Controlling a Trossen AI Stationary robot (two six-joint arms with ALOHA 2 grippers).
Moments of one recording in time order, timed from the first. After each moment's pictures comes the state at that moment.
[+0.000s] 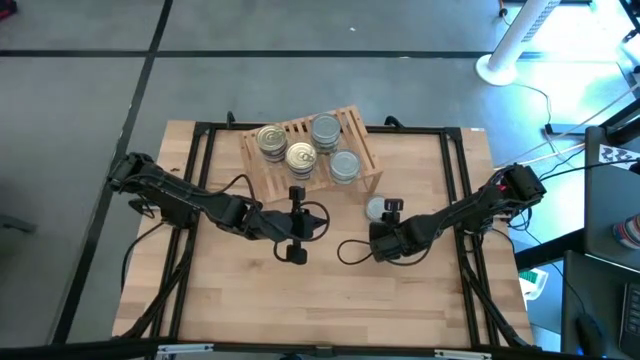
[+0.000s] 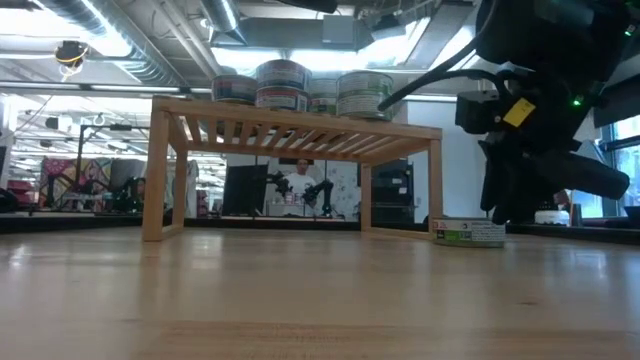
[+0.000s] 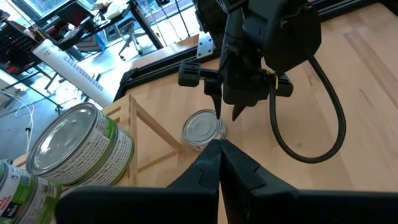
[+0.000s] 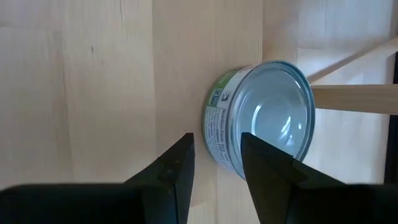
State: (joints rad) left arm -0.31 1.52 1.18 -0.20 -0.55 0.18; right arm 0.37 1.61 0.85 -0.70 0.55 0.28
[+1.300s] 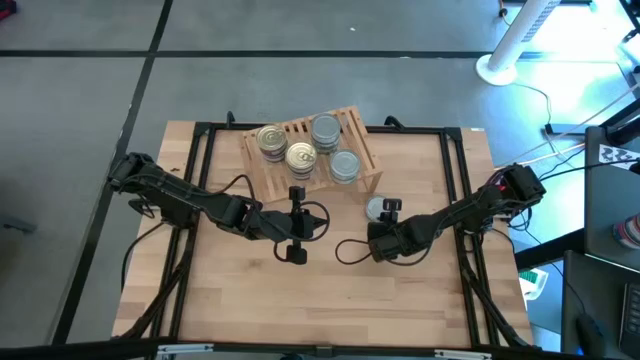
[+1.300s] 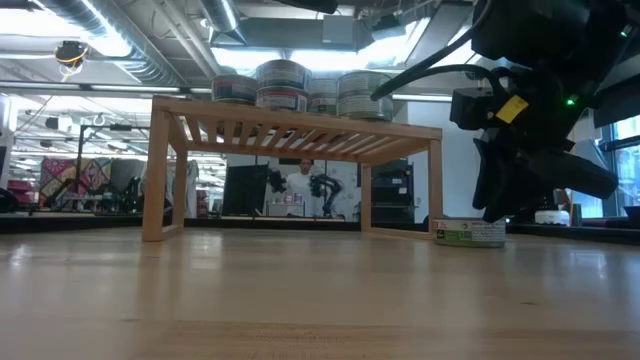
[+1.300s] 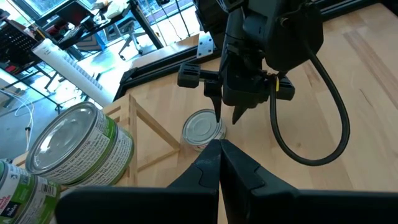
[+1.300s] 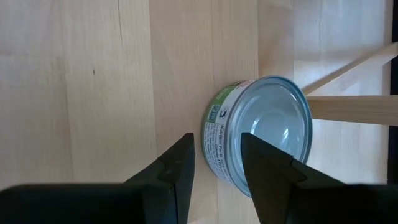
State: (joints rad) left arm -0.31 1.52 1.18 -0.20 -0.55 0.18; right arm 0.37 1.61 0.85 -0.65 0.57 0.28
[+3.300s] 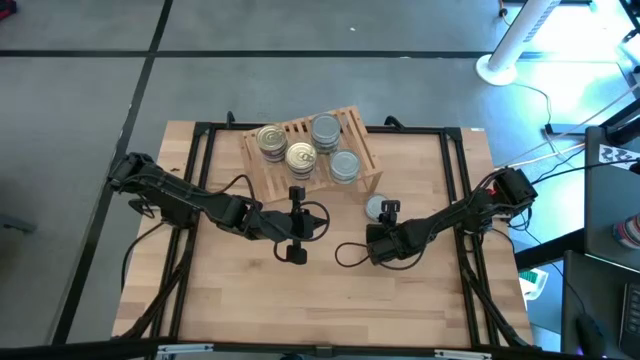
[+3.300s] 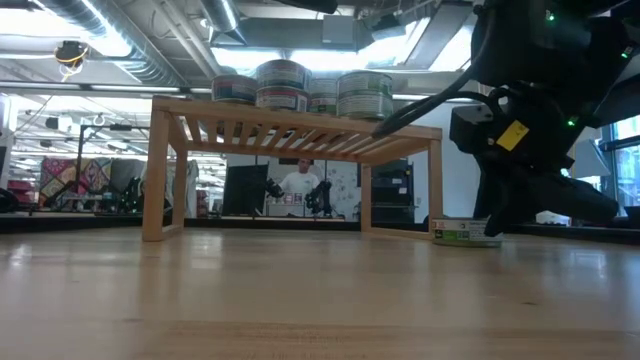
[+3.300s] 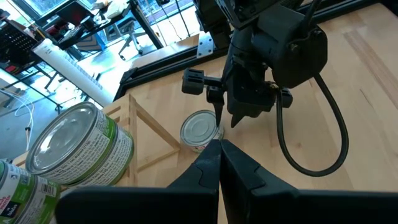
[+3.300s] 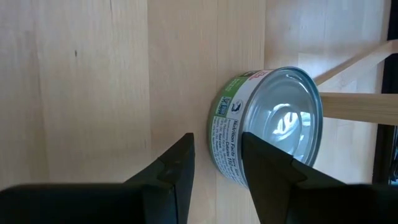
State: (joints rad) left arm -0.31 1.52 1.18 -0.20 -0.55 0.18; right arm 0.37 1.69 0.85 -0.65 0.59 0.28
